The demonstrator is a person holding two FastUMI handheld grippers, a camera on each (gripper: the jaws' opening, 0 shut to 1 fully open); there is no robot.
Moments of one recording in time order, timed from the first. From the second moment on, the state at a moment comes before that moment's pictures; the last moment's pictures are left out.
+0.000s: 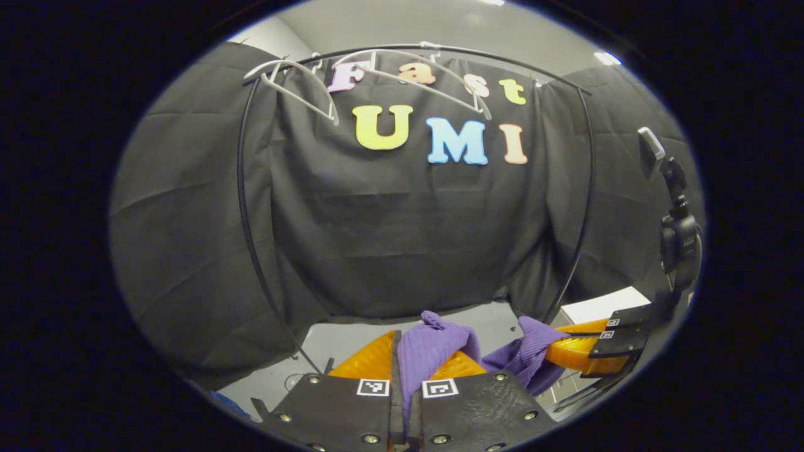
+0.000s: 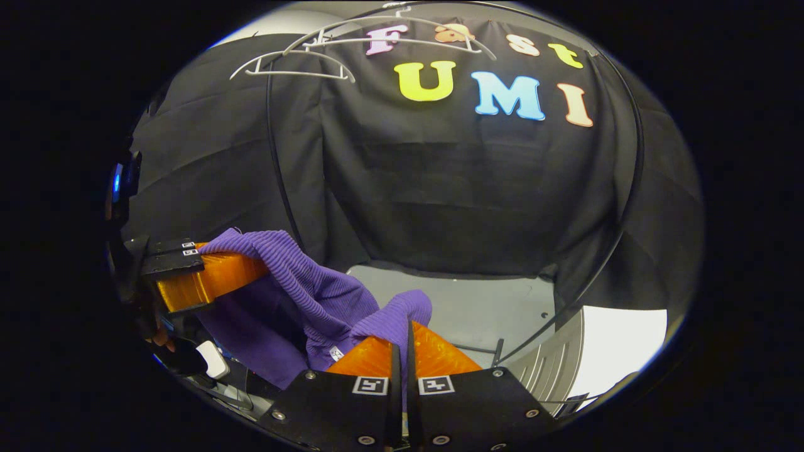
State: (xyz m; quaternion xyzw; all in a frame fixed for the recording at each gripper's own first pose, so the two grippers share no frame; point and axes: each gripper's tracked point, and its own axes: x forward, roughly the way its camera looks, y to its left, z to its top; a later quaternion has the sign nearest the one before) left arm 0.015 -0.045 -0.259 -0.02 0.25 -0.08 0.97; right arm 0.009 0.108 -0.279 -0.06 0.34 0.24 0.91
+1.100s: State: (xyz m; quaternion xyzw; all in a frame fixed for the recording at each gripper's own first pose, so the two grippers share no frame) left arm 0.013 -0.005 -0.242 0.00 0.24 -0.04 0.97; right arm 0.005 0.091 -0.270 -0.07 0.35 0.21 0.91
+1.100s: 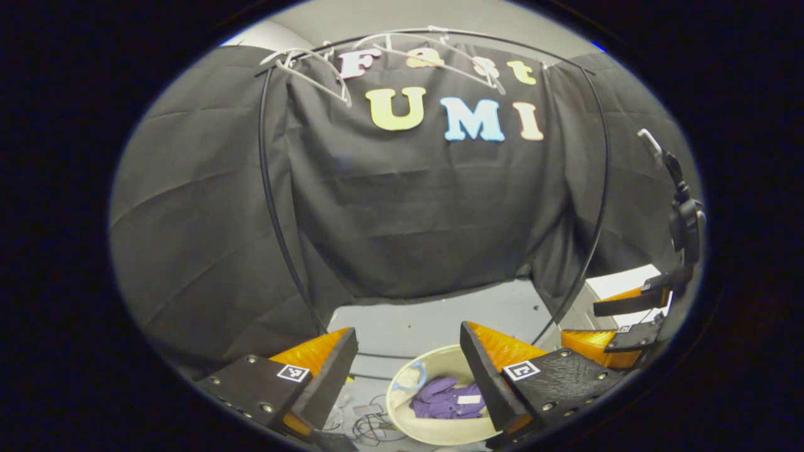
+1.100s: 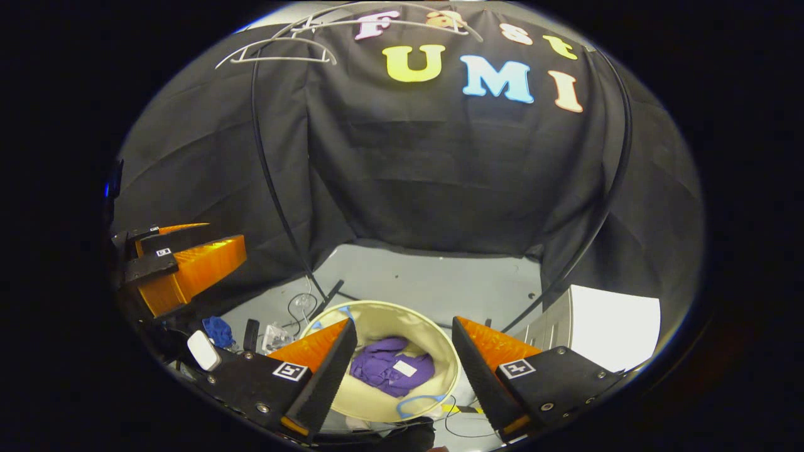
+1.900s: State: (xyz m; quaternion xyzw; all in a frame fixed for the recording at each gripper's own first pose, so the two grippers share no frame) left arm 0.045 0.030 -0.029 -0.02 0.04 -0.01 1.00; right arm 0.063 0.046 -0.032 -0.02 0.10 0.13 0.99
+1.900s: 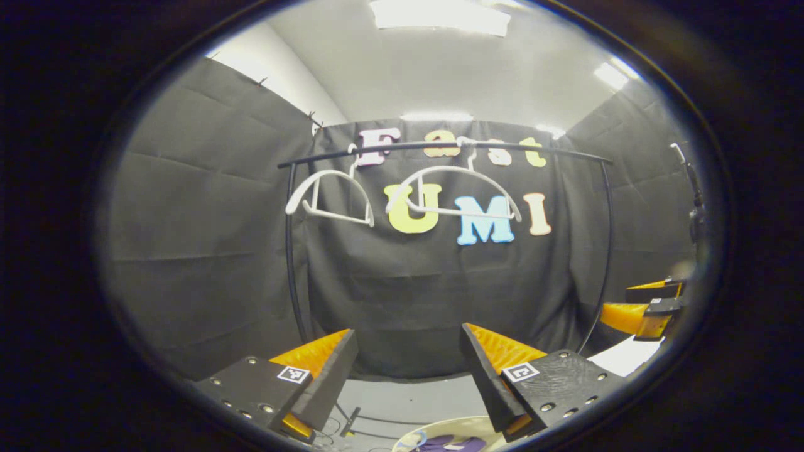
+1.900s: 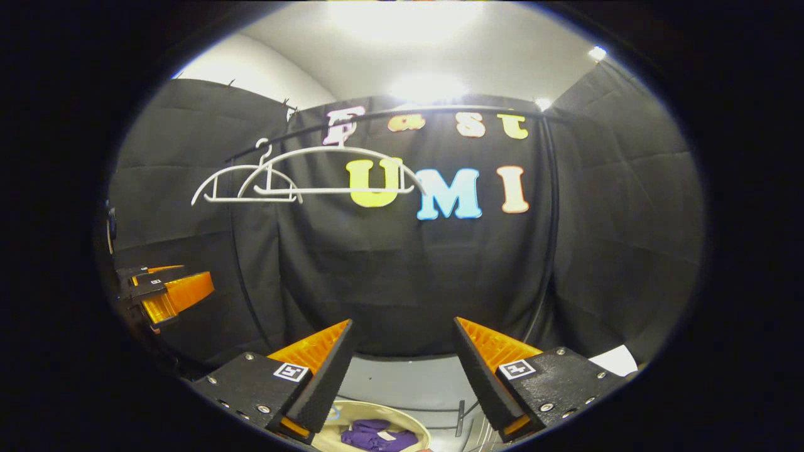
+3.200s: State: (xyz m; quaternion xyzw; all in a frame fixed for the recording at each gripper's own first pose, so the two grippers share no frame) left arm 0.009 0.056 0.045 -0.01 -0.04 0.02 1.00; right arm 0.055 -0.016 0.049 -0.03 -0.02 0.05 1.00
